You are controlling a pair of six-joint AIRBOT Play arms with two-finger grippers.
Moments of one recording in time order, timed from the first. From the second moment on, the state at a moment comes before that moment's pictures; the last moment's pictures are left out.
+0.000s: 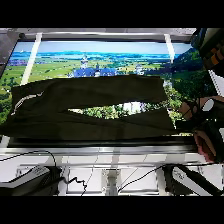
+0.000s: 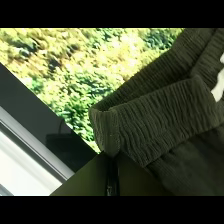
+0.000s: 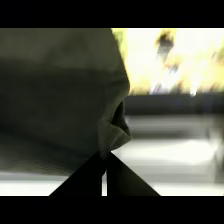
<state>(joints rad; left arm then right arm) 1.08 -1.22 0.89 1.22 -0.79 -1.05 -0.34 -1.12 0.79 -1.54 1.32 1.33</state>
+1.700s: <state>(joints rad) 1.06 -1.24 0.89 1.31 -0.75 -1.00 -0.34 -1.32 0.95 -1.31 1.42 1.22</state>
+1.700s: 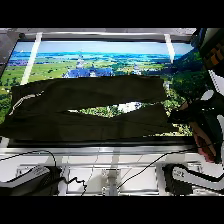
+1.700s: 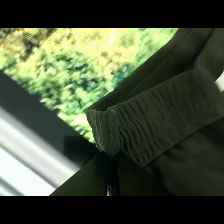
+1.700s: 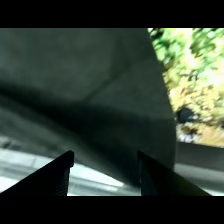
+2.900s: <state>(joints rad) 1.05 -1.25 0.89 1.35 -0.73 -1.01 -0.34 -1.60 1.09 -1.05 1.01 1.09</state>
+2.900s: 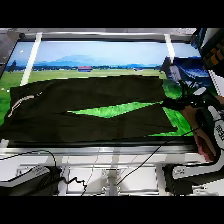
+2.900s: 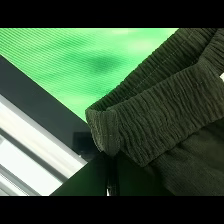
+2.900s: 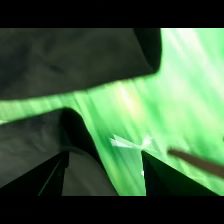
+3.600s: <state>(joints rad) 1.05 -1.25 0.89 1.34 -0.73 -1.01 -0.24 -1.65 1.19 -1.03 1.25 1.02</state>
